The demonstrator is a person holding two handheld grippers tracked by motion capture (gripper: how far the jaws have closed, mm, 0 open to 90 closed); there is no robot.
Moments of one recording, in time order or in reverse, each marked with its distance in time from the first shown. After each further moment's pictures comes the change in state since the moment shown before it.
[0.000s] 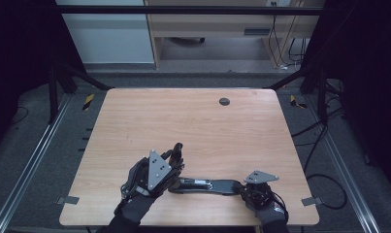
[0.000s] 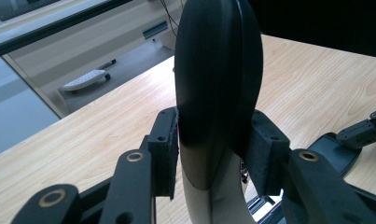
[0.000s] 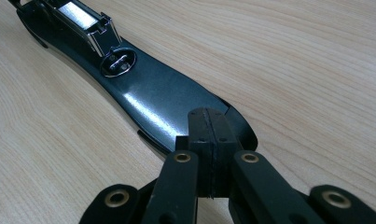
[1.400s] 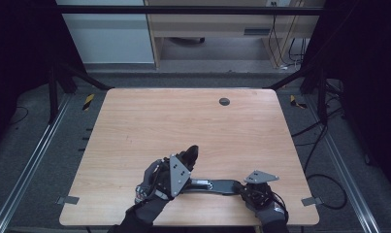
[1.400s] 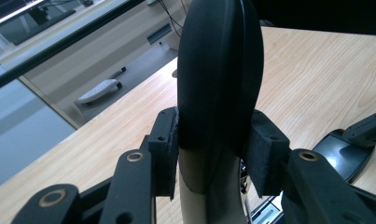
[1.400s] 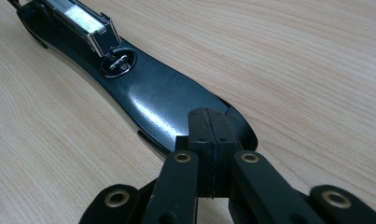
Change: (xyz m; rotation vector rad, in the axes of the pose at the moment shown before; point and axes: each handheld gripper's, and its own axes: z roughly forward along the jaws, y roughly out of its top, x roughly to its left) left arm -0.035 0.009 0.019 0.013 0.049 0.134; right arm 0.000 0.000 0.000 -0.001 0.003 0.005
